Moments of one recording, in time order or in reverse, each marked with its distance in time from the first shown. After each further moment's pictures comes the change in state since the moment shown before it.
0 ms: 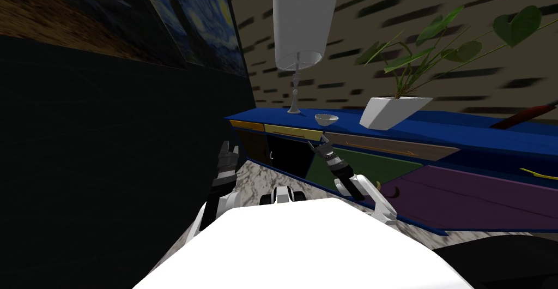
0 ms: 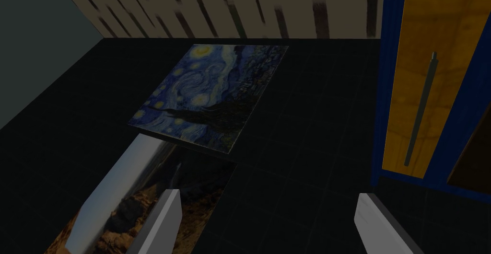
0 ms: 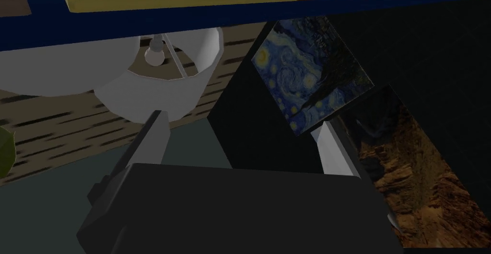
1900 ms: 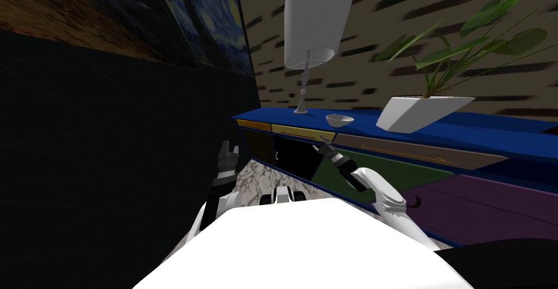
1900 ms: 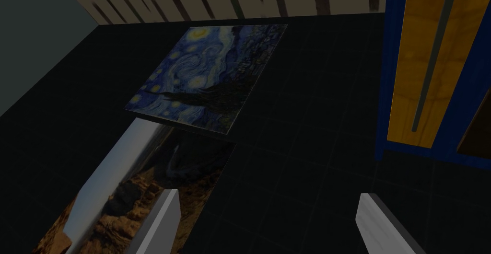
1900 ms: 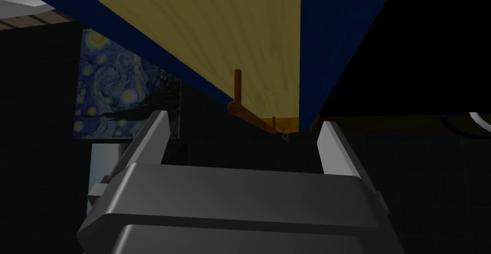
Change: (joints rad) left arm 0.000 0.000 0.000 0.000 0.000 0.000 0.000; right arm -0.071 -0.168 -0.089 0.147 0.384 -0.002 0.466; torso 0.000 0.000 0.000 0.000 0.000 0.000
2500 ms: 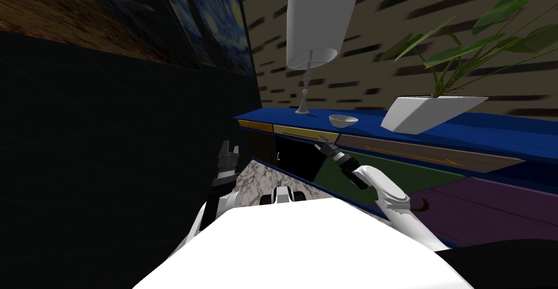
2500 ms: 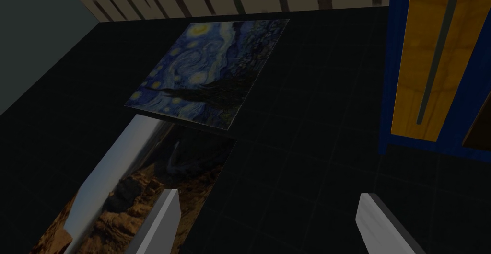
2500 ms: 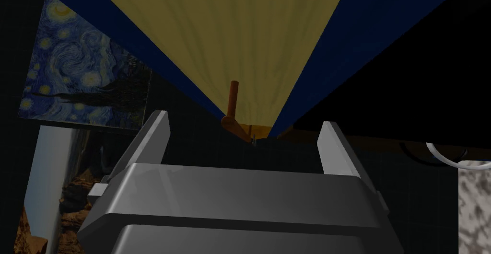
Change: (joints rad) left arm 0.000 0.000 0.000 0.000 0.000 0.000 0.000; right arm -0.015 -0.048 -0.020 0.020 0.066 0.004 0.073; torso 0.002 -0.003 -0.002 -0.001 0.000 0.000
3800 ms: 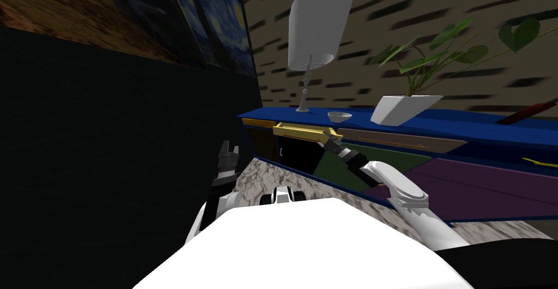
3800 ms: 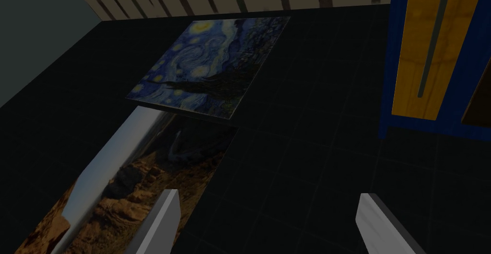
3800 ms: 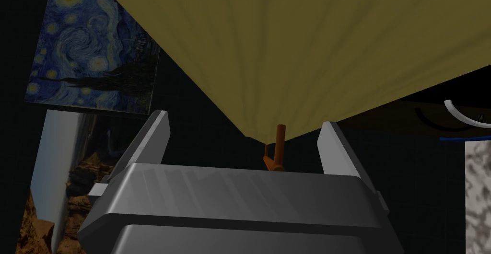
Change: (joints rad) left arm 0.000 0.000 0.000 0.000 0.000 0.000 0.000; right arm 0.014 -0.118 -0.046 -0.055 -0.028 0.008 -0.110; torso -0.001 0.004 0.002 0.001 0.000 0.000
